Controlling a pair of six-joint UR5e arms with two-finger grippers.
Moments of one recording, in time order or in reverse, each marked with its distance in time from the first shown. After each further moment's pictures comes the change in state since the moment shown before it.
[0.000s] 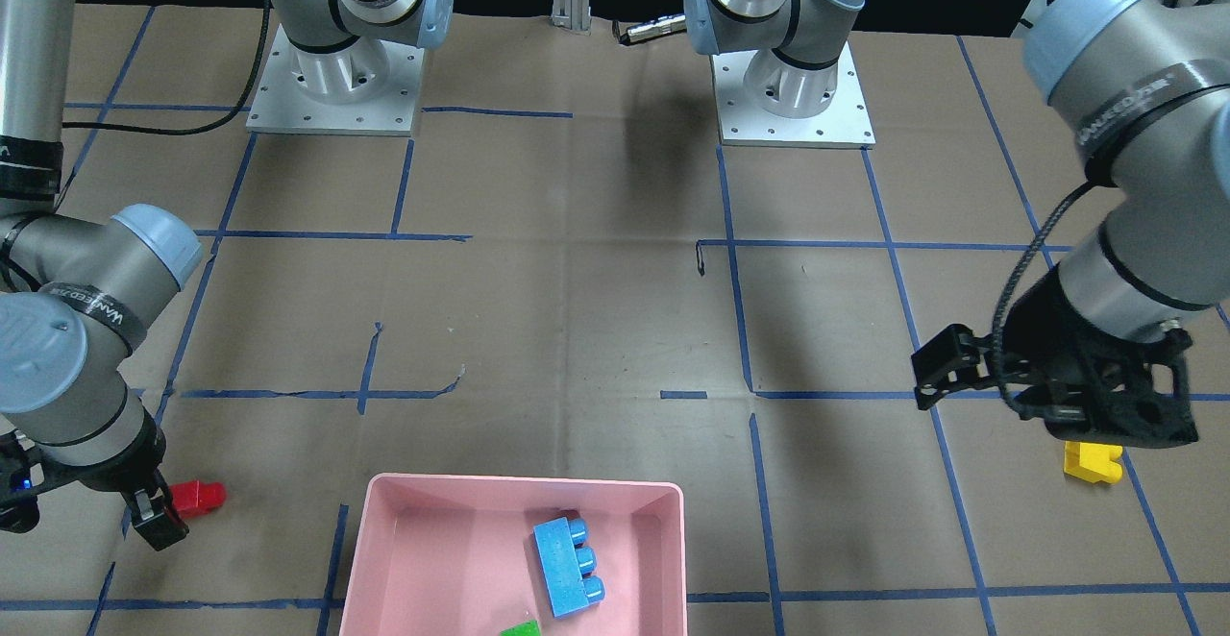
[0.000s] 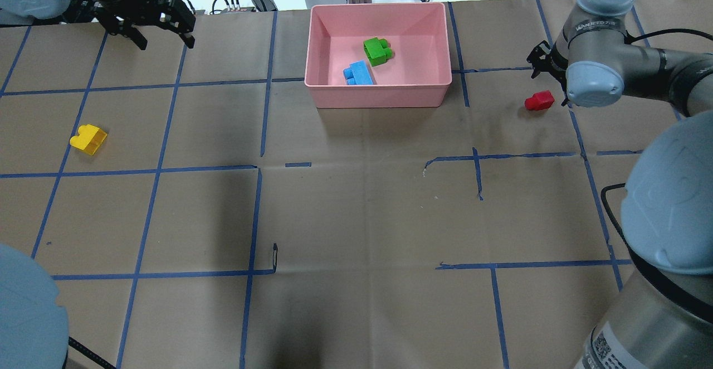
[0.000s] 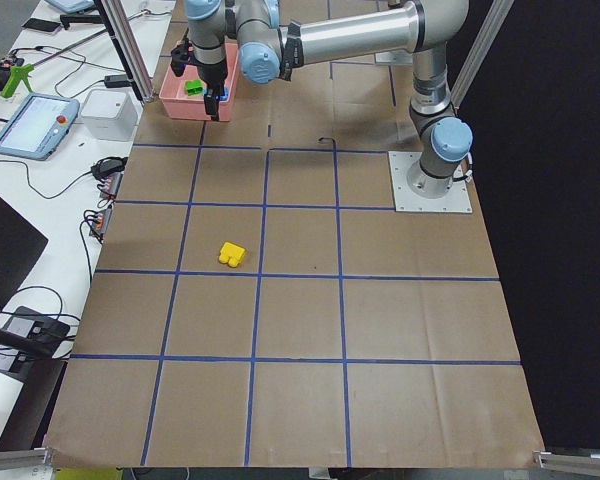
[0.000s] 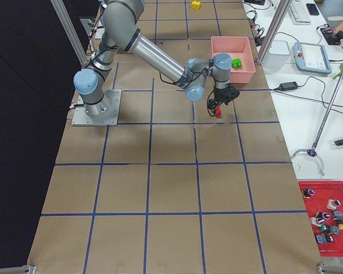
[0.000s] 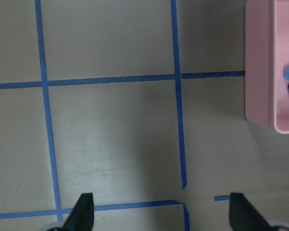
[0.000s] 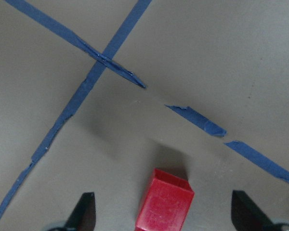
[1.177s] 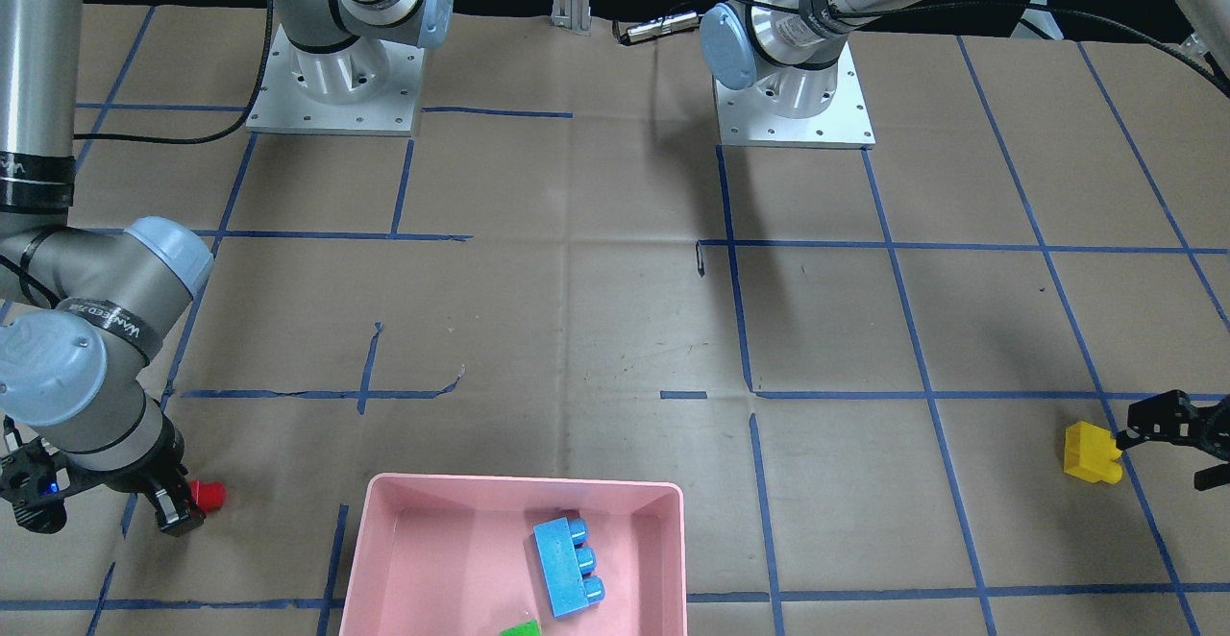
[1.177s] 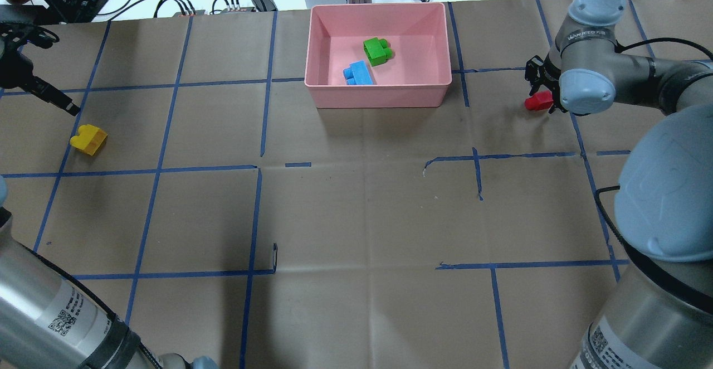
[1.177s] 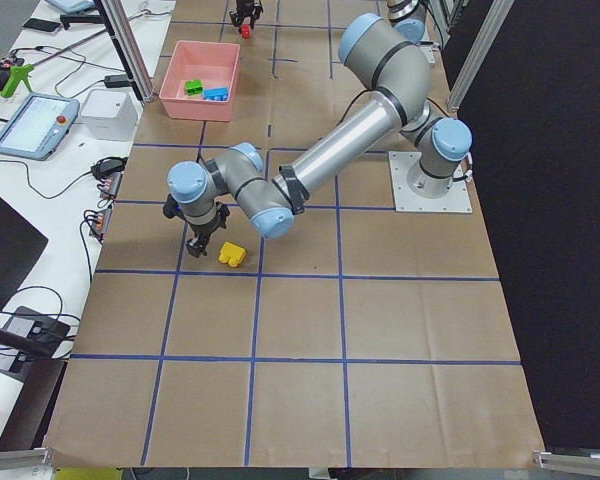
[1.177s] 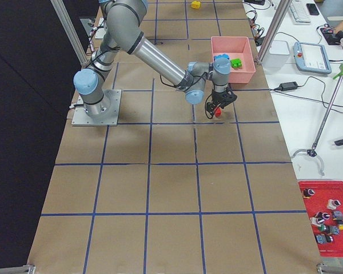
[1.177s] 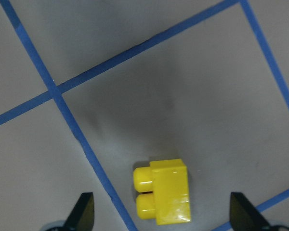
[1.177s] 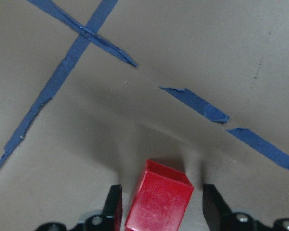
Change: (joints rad) left arm 0.395 -0.319 0.047 0.168 -0.013 0.820; right arm 0.004 0.019 0.012 0.005 0.002 0.006
